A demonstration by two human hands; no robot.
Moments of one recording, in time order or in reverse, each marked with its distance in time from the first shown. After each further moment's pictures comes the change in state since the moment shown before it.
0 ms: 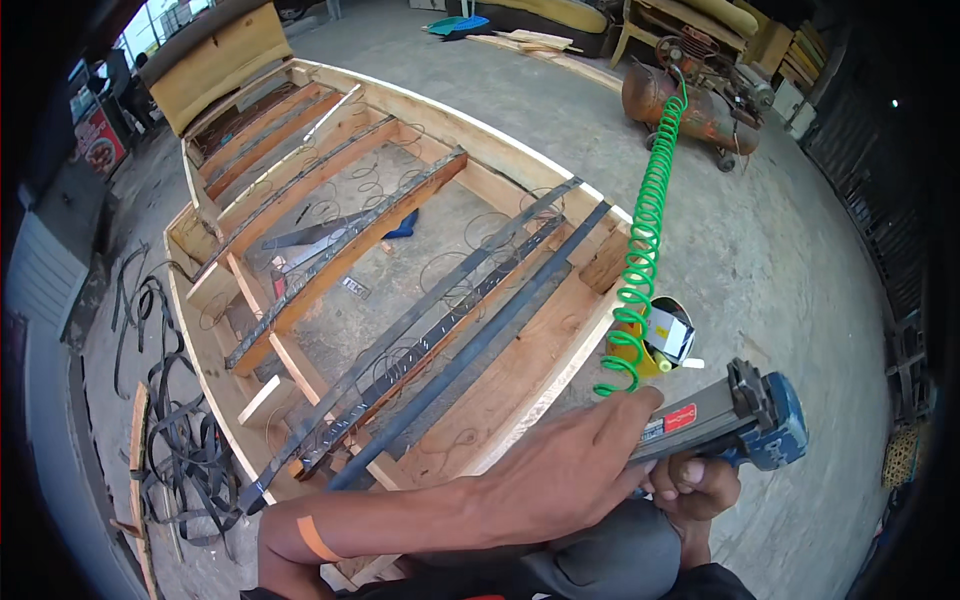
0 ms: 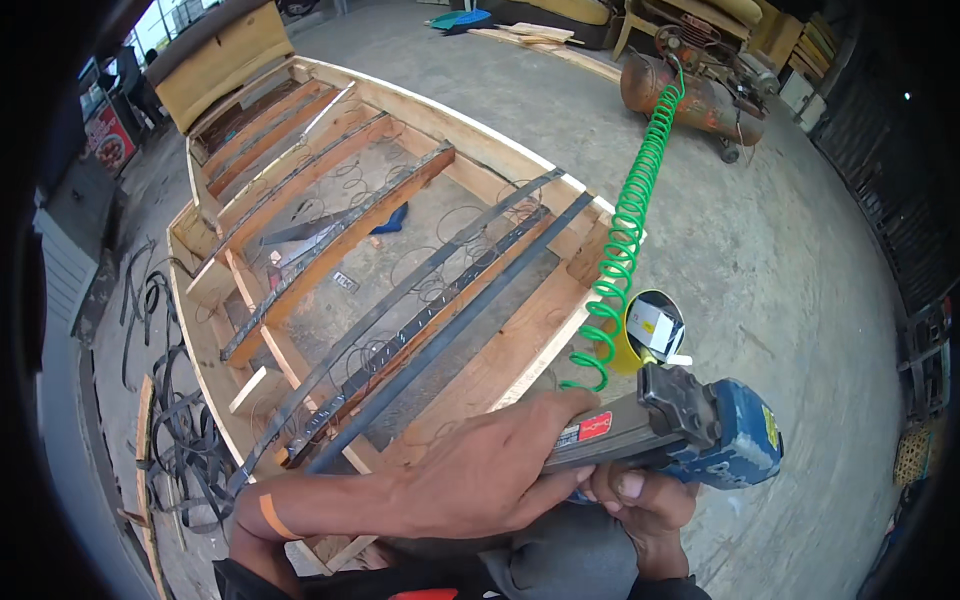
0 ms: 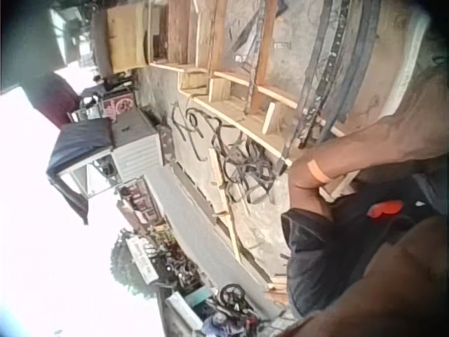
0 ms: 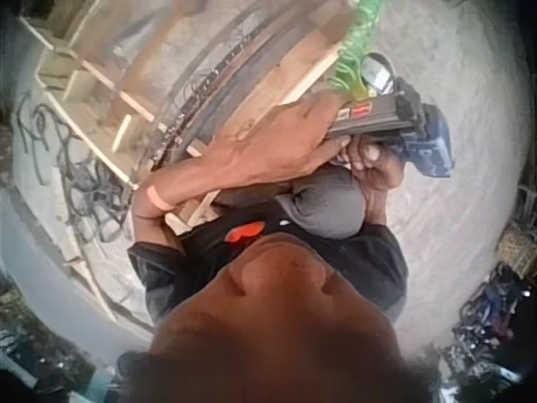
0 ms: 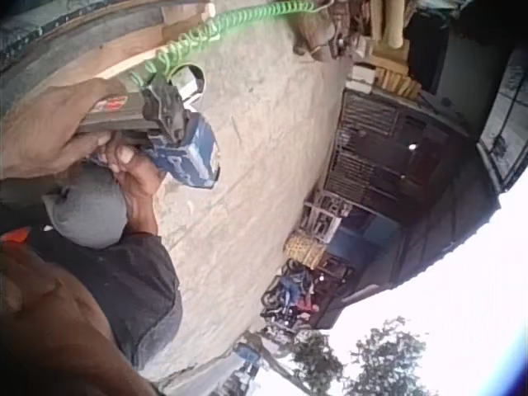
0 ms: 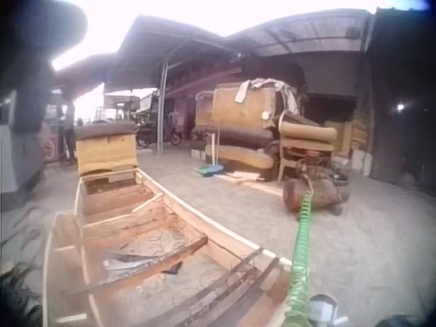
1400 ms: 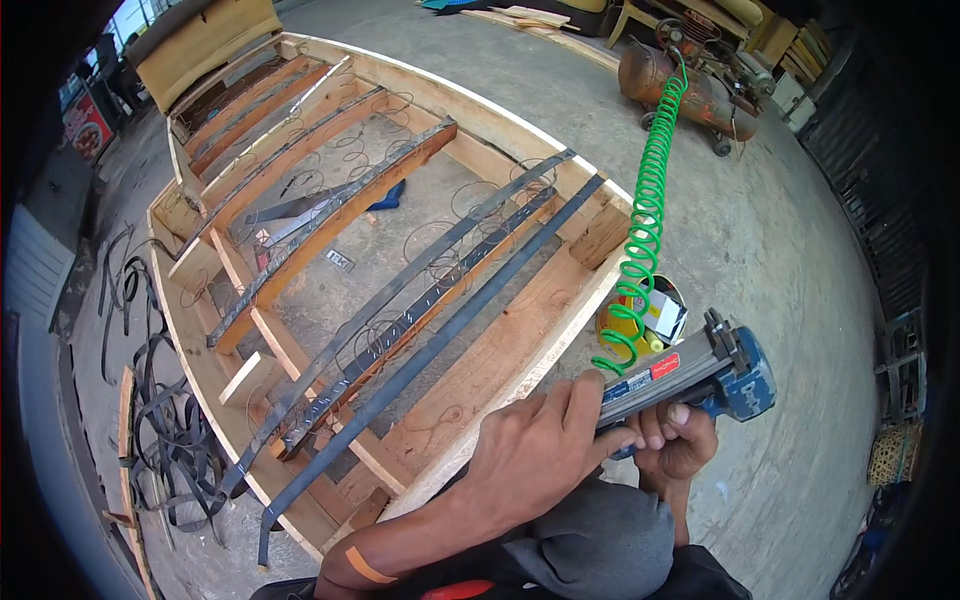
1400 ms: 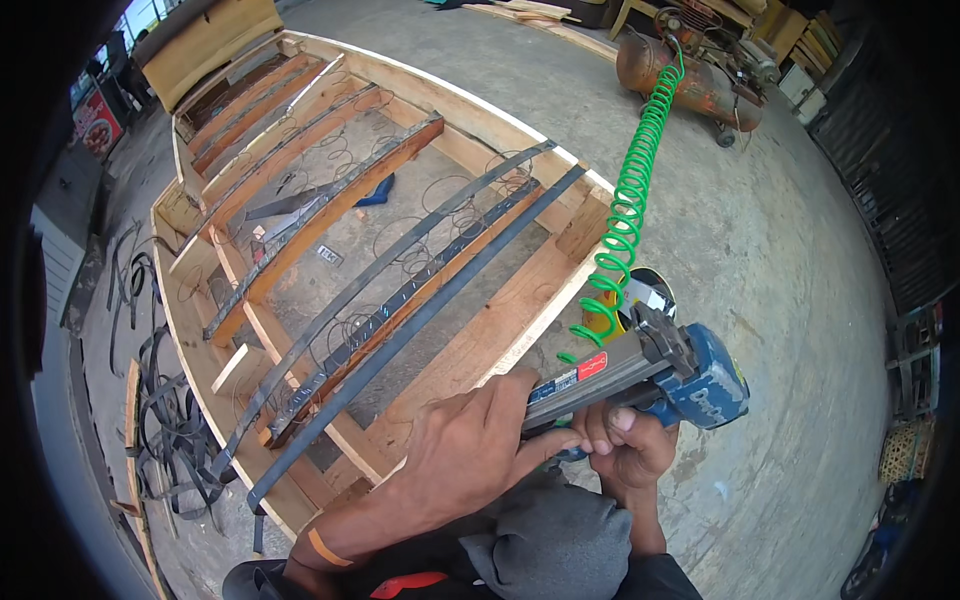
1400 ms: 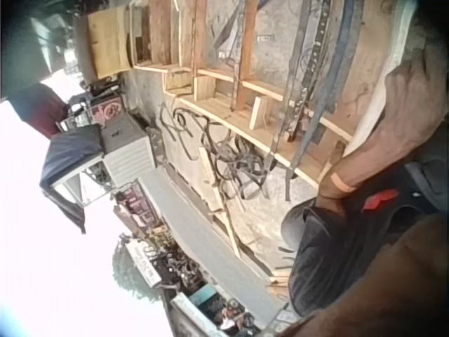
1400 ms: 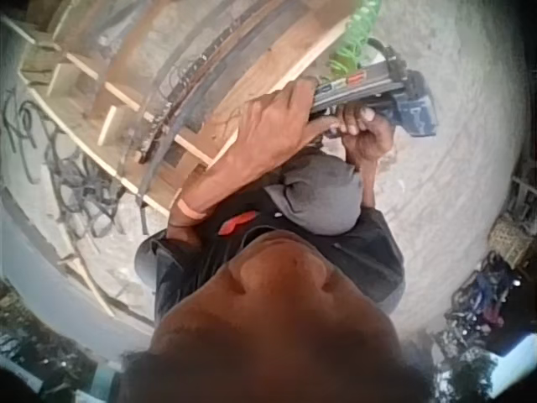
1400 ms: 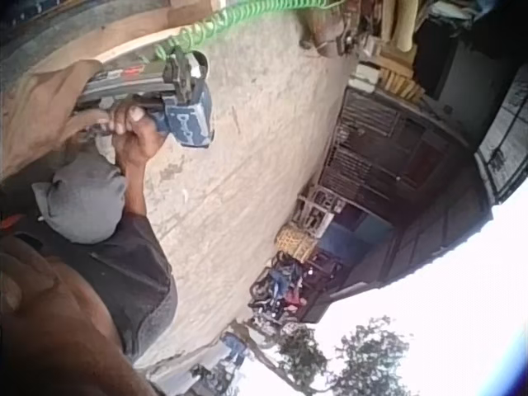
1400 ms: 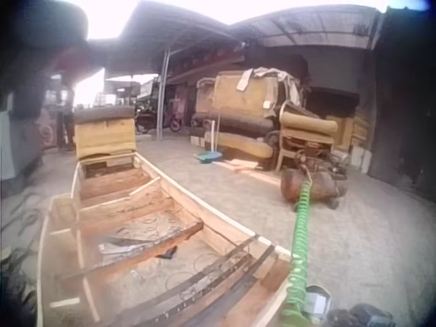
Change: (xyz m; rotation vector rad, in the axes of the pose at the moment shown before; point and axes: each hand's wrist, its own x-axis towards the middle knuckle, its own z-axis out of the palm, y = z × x) left_hand -0.006 -0.026 0.041 0.402 0.369 -0.050; right_hand 0.018 0.036 -0.027 0.196 0.180 -0.029
